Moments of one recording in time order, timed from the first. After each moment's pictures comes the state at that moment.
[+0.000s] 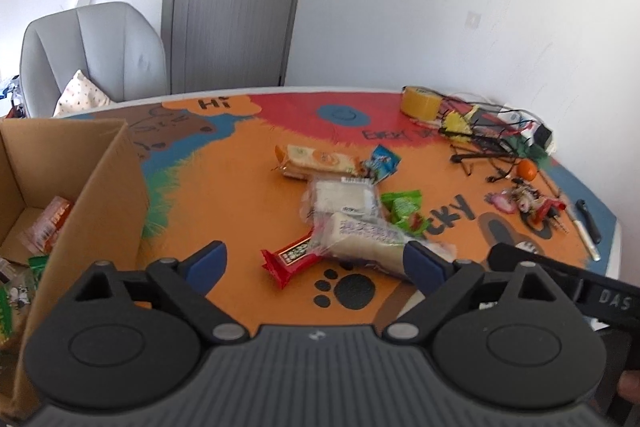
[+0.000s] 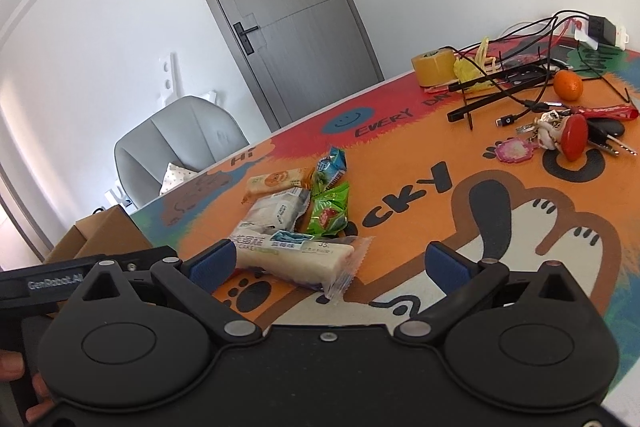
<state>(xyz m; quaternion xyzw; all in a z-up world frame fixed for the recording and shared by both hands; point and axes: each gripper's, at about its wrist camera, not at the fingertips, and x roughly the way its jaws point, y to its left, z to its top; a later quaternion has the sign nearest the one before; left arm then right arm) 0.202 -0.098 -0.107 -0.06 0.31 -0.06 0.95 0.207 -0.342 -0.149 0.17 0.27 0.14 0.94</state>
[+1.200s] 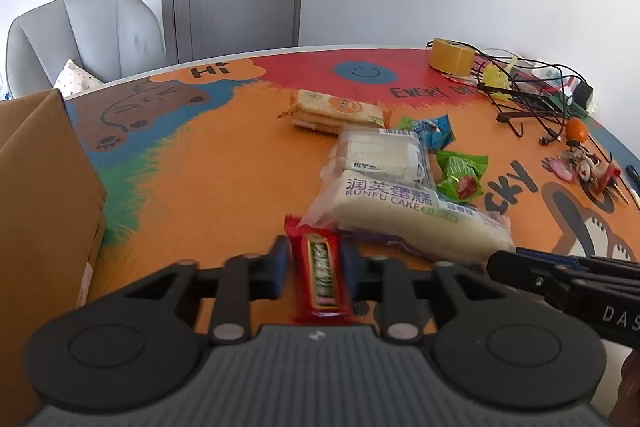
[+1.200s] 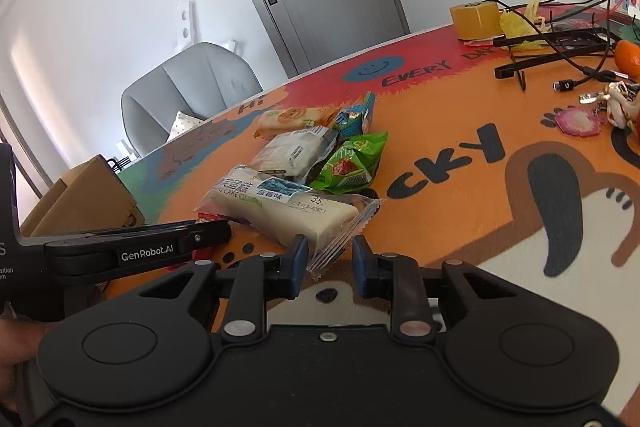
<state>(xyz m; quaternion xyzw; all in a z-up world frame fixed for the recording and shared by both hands) 0.259 -0.113 -0.156 -0.02 0.35 -0.05 0.94 0.247 -0.317 -0.178 0.14 0.32 0.19 0.92</state>
